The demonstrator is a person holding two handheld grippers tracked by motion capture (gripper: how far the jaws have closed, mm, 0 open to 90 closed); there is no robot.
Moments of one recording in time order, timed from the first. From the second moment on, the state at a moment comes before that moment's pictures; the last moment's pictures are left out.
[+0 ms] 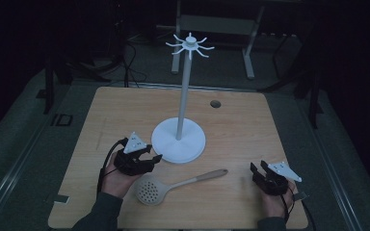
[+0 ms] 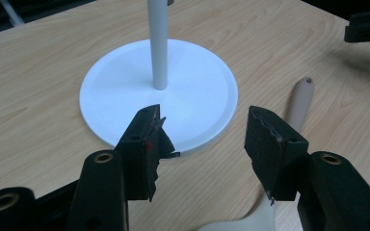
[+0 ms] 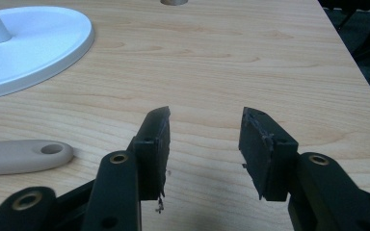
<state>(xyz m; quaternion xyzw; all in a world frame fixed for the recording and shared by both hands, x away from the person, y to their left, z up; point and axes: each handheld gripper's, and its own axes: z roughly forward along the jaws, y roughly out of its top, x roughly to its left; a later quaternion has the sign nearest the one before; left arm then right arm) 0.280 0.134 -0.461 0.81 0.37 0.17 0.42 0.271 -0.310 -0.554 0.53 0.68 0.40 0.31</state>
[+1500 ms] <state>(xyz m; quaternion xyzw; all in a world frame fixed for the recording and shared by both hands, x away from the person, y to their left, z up) 0.308 0.058 -0.452 0.88 0.28 0.14 0.36 0.270 -0.319 -0.555 0.54 0.67 0.40 0.31</state>
